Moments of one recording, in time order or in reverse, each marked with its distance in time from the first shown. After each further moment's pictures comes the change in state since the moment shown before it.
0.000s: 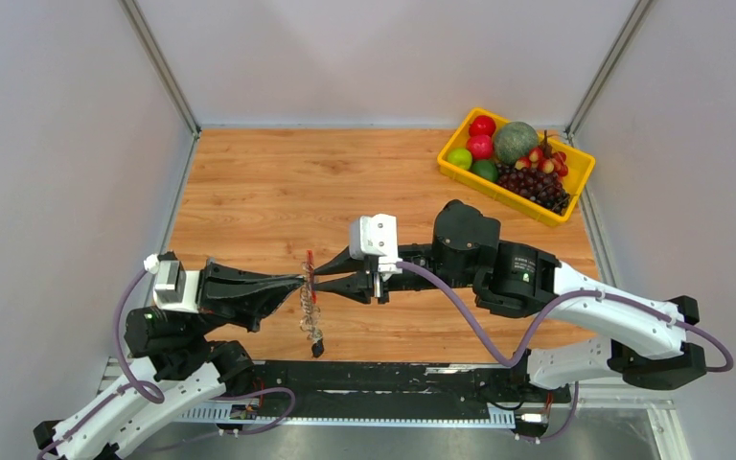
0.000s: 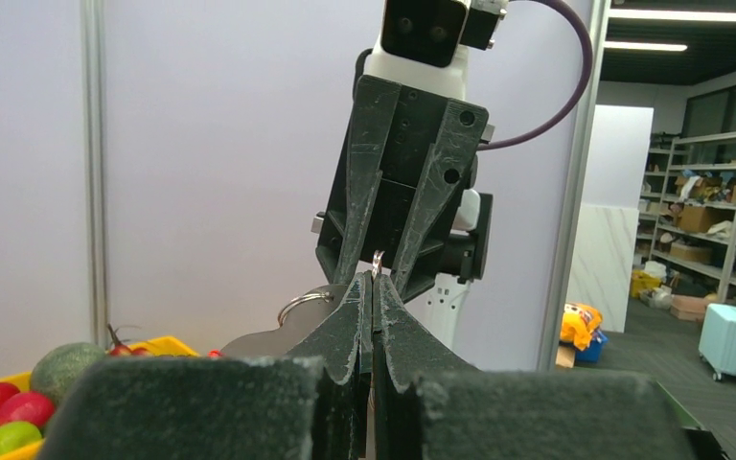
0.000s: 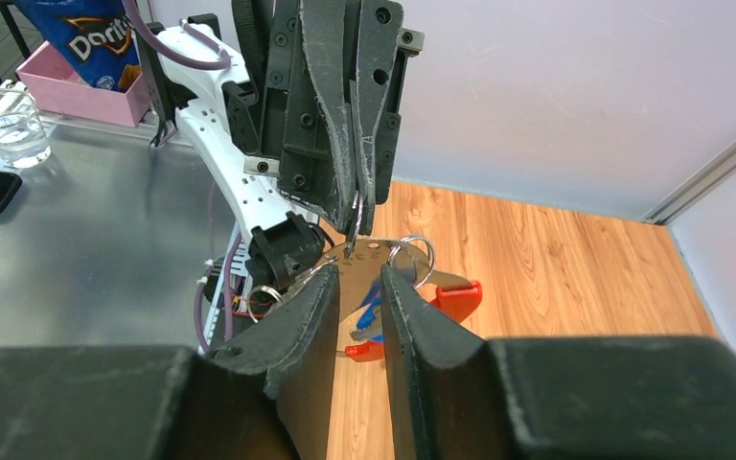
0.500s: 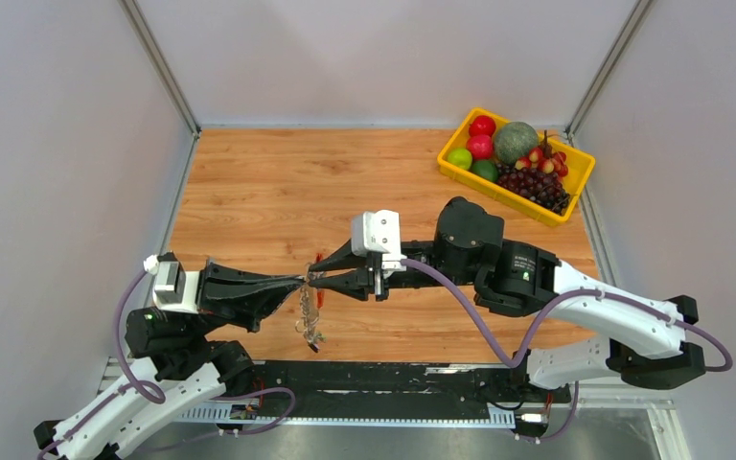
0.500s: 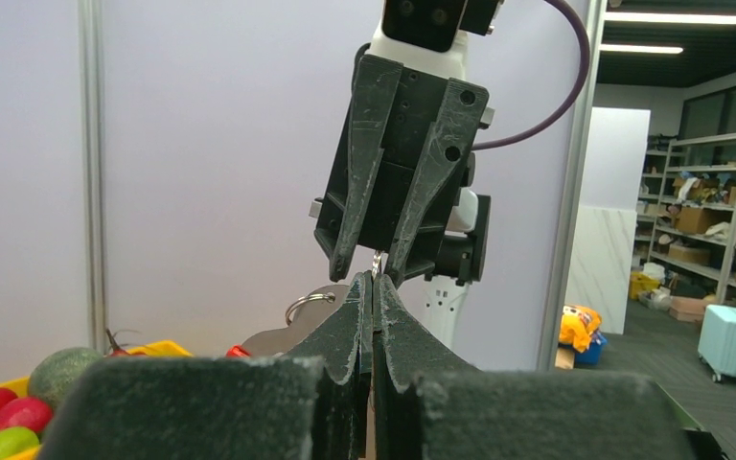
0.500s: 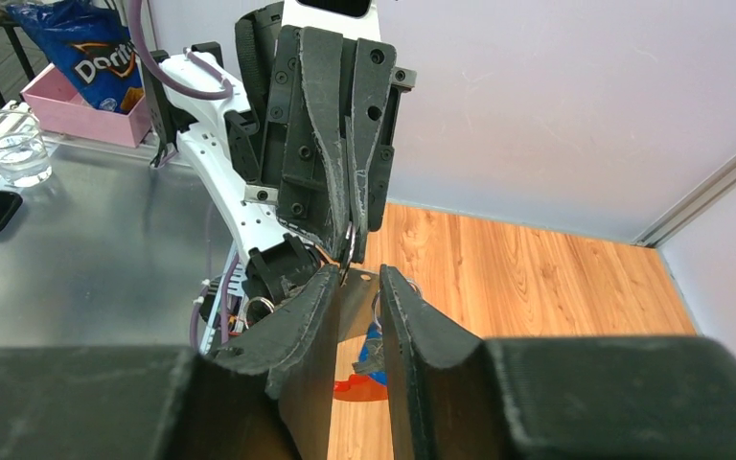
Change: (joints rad) left arm 0.000 0.000 -0.005 0.022 0.002 -0.004; right arm 0.000 0.006 0.018 0.036 -0.008 0.000
